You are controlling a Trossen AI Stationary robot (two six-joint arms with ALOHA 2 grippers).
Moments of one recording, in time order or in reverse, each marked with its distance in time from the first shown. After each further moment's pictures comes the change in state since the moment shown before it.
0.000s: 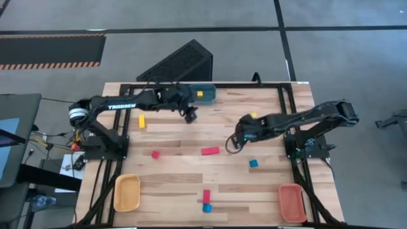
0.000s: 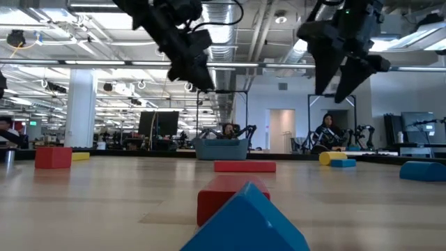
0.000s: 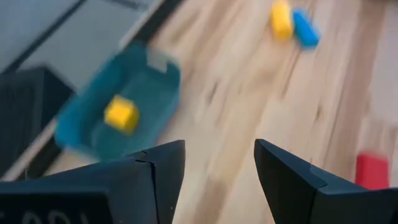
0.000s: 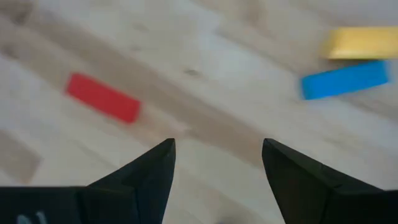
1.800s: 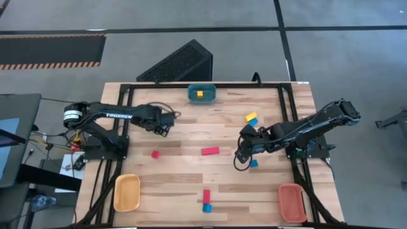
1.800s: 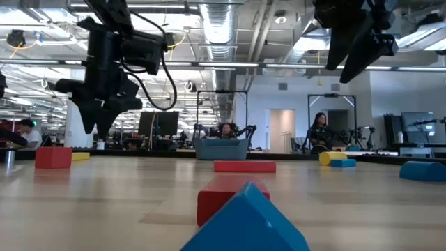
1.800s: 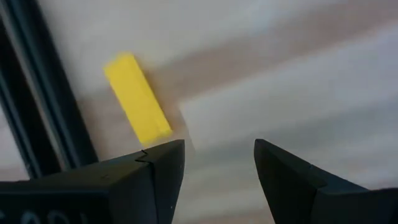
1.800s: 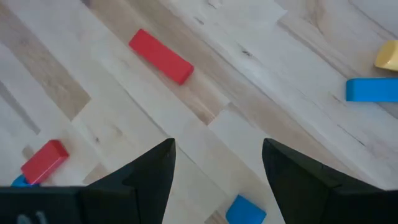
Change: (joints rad) left arm -0.068 -0.059 -0.270 -0.671 -0.204 -0.879; right arm 0.177 -0.041 0.041 -0.050 0.036 -0.047
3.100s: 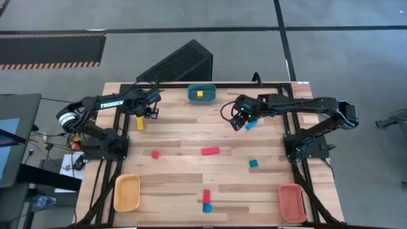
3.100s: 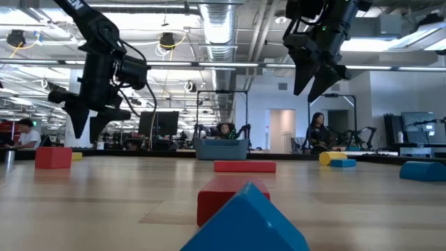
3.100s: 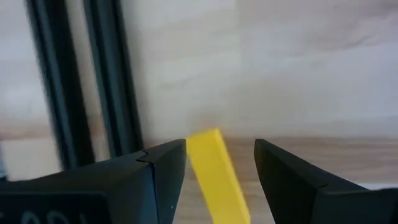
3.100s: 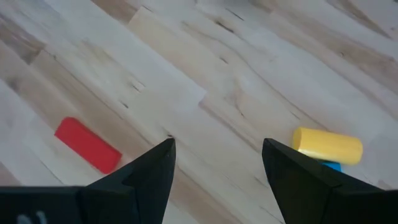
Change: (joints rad) left arm 0.471 -0.070 -0.101 0.123 -0.005 0.257; right arm -0.513 0.005 -0.001 0.099 -0.171 -0.431
